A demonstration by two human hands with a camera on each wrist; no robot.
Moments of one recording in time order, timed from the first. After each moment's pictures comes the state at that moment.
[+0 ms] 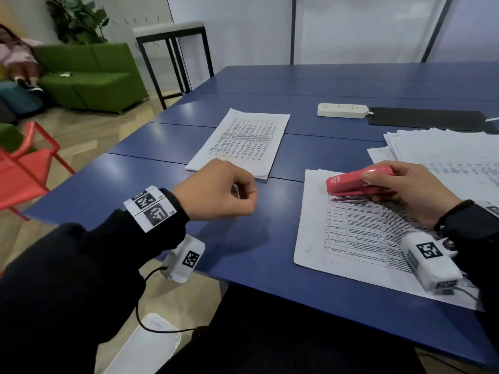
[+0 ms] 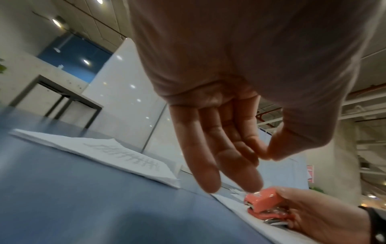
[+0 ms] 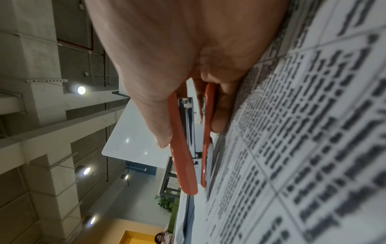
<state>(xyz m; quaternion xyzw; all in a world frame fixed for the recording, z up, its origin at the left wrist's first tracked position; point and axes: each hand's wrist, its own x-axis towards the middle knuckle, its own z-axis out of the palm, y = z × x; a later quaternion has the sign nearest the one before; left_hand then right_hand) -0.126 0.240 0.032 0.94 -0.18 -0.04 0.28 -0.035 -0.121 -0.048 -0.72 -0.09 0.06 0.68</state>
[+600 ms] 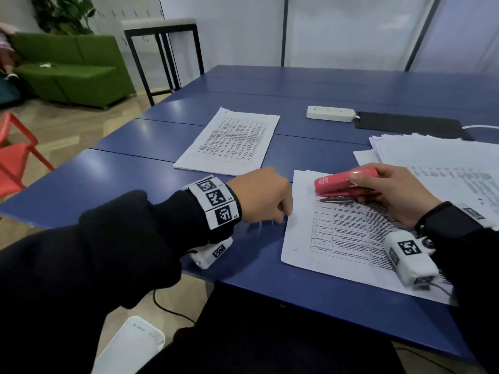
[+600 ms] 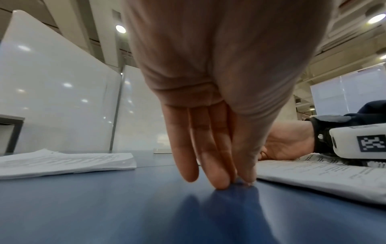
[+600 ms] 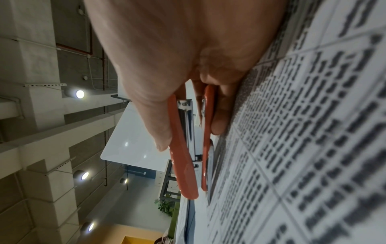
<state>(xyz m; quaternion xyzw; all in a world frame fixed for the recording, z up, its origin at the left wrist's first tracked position) -0.093 0.167 0.010 0.96 -0.27 -0.07 0.08 -0.040 -0.115 -0.044 -0.72 -0.08 0.05 0.69</state>
